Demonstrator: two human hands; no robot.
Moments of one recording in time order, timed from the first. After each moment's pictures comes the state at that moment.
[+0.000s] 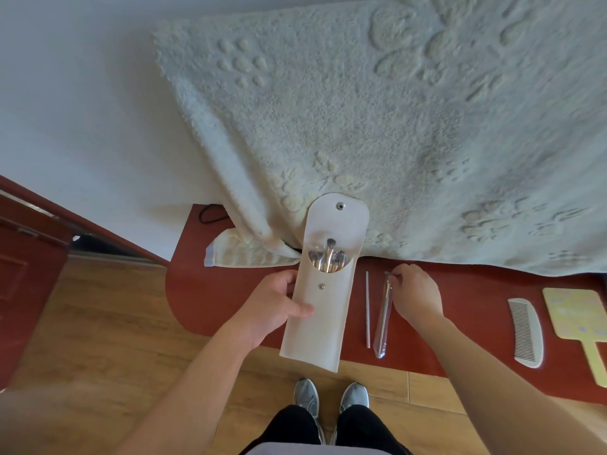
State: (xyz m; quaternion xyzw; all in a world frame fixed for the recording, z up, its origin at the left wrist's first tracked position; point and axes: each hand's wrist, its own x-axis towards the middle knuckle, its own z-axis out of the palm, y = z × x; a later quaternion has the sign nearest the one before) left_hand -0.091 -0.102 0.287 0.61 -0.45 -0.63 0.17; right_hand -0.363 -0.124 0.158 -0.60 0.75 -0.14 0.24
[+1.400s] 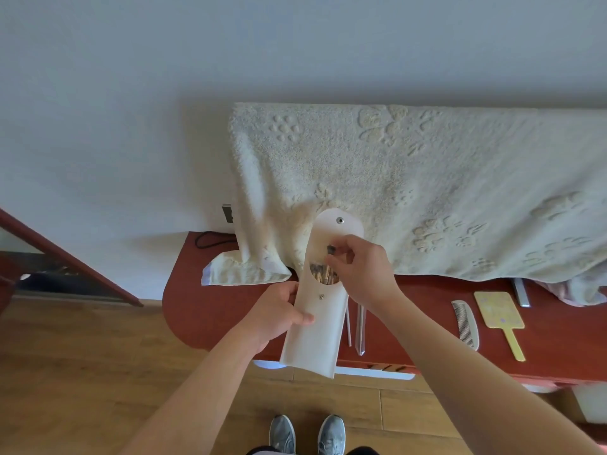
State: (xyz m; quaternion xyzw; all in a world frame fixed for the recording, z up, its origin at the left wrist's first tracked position) left_hand -0.088 -0.064 0.344 0.57 -0.51 -0.62 0.16; right_hand -0.275 -0.088 0.366 -0.64 0.64 -0.35 0.24
